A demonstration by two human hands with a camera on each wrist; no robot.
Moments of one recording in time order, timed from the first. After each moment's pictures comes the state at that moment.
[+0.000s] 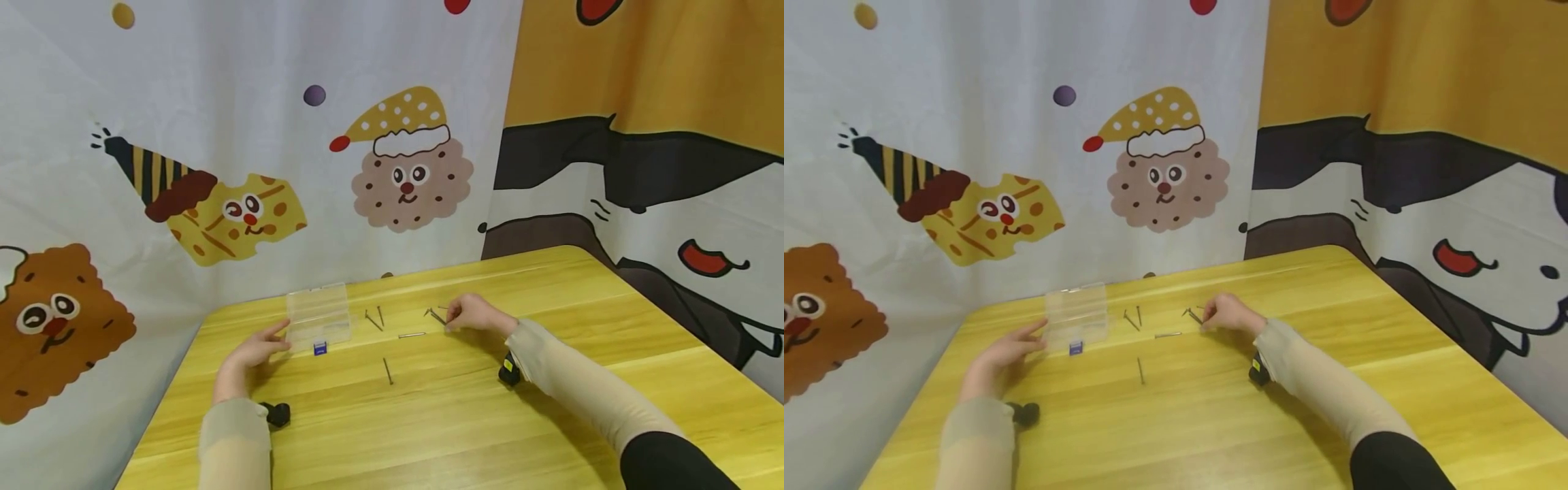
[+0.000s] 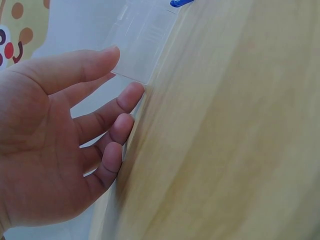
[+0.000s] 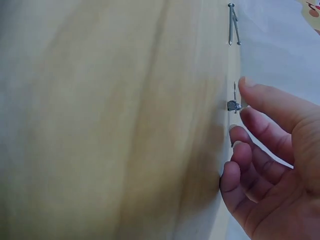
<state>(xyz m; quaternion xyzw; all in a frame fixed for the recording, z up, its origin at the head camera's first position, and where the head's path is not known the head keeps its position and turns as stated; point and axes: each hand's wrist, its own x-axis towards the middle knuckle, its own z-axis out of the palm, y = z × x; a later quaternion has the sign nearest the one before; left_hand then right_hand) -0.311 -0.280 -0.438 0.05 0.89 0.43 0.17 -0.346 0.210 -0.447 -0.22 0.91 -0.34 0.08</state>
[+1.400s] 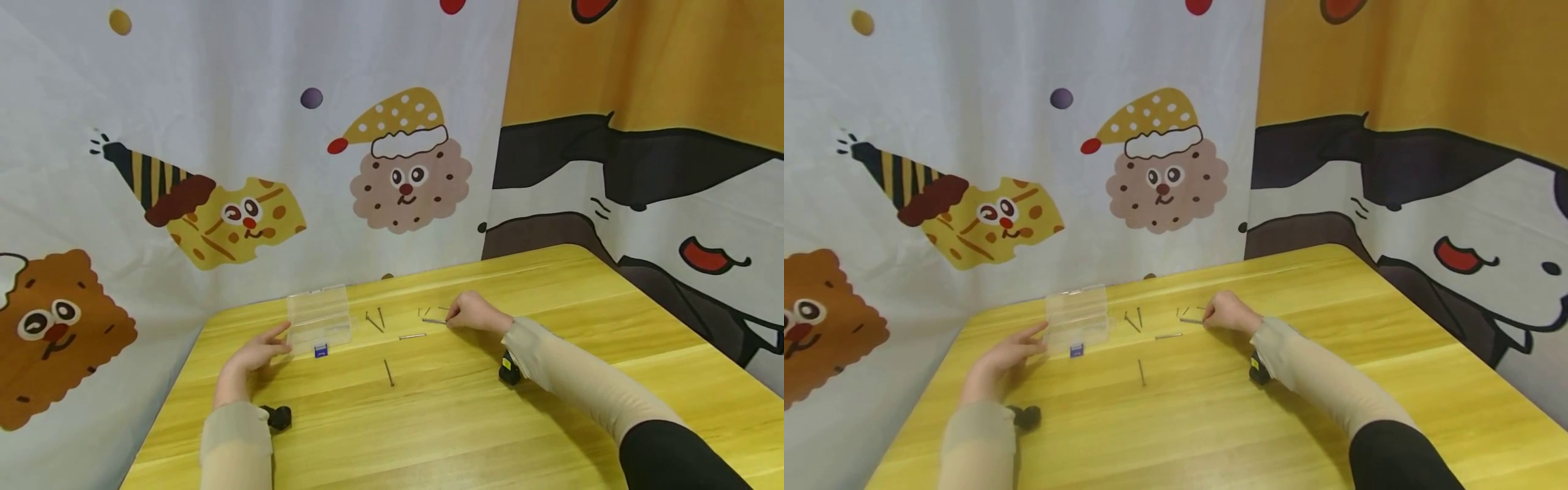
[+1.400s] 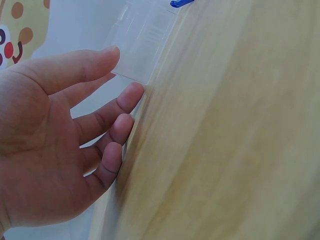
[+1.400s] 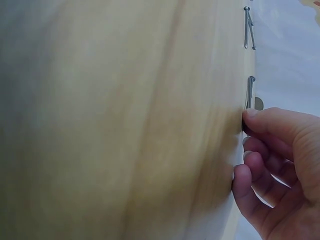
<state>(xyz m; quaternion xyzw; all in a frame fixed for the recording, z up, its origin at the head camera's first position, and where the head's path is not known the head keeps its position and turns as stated) -0.312 -0.281 -0.441 0.05 0.88 0.44 0.17 -0.351 0.208 -0.452 -0.23 0.93 -0.28 0.02</state>
